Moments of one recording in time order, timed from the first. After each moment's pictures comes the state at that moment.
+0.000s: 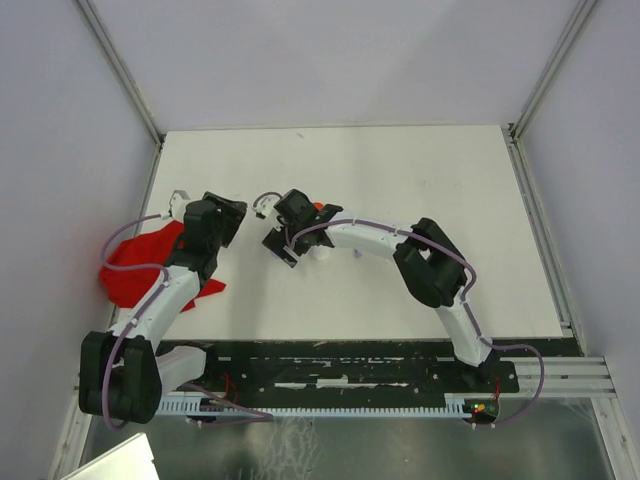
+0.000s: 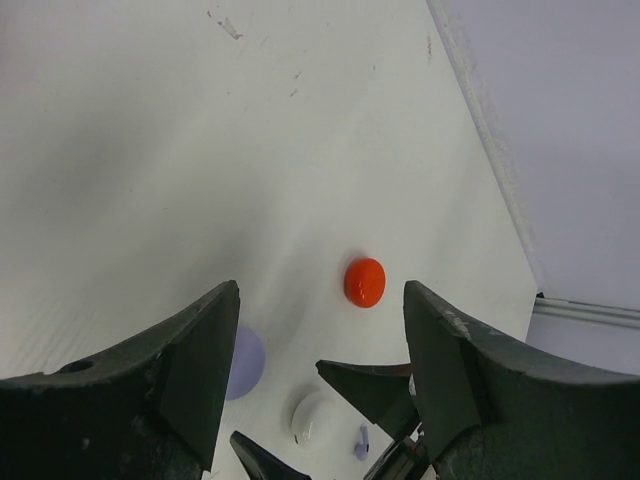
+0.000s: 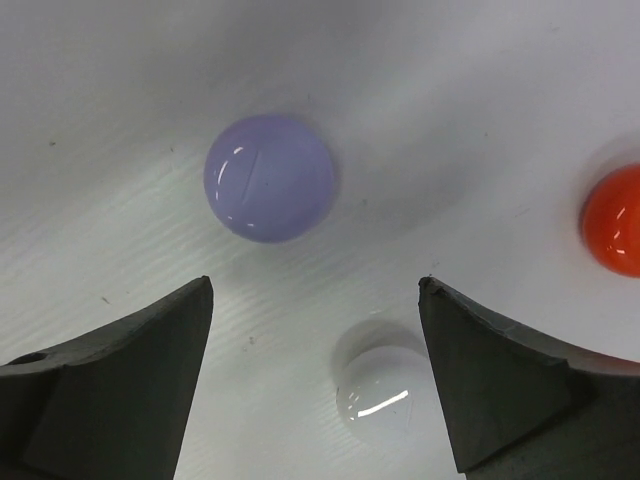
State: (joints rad) left arm -0.16 1.13 0.63 0.03 -0.19 -1.08; right arm 0.91 2.18 1.68 -0.43 0.00 -0.12
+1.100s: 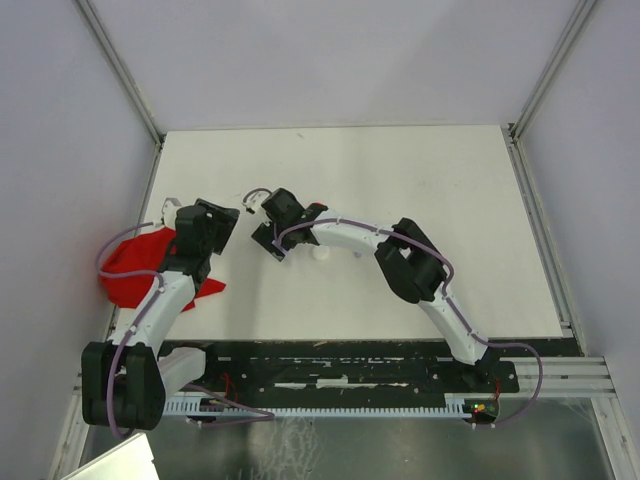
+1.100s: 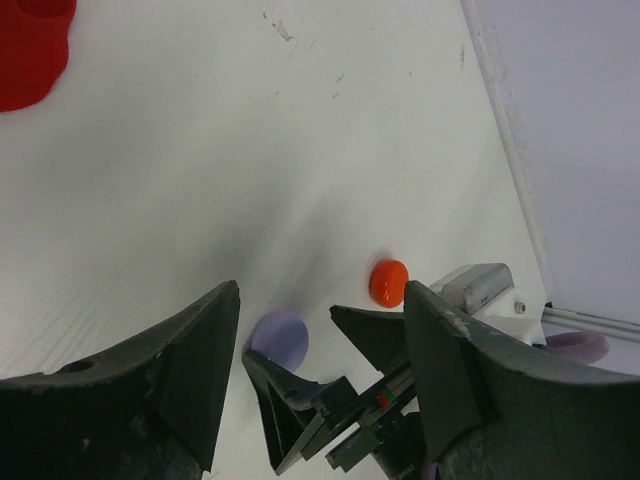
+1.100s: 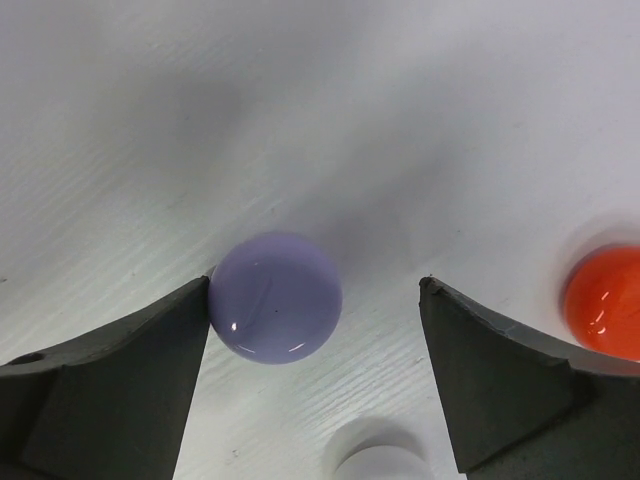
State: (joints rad) left arm -0.08 1.09 0.59 -0.02 -0.13 -1.08; right arm 0.92 2.36 1.90 -0.43 0.08 -0.10
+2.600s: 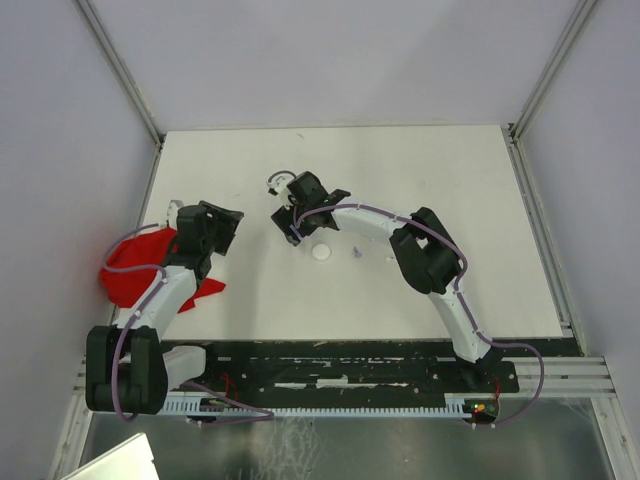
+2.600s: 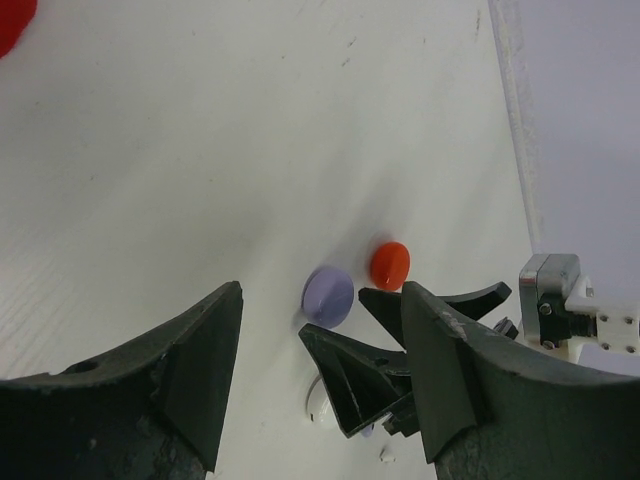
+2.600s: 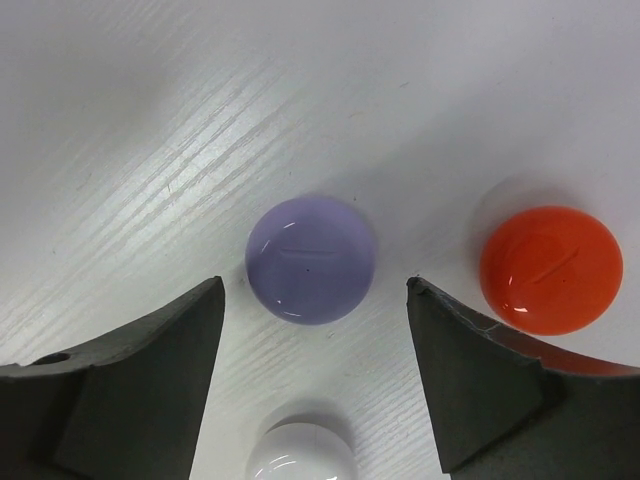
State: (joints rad) left arm -0.05 1.16 0.58 0.02 -0.04 -1.11; right arm 0.79 2.30 1.81 -0.38 -0.07 -0.05
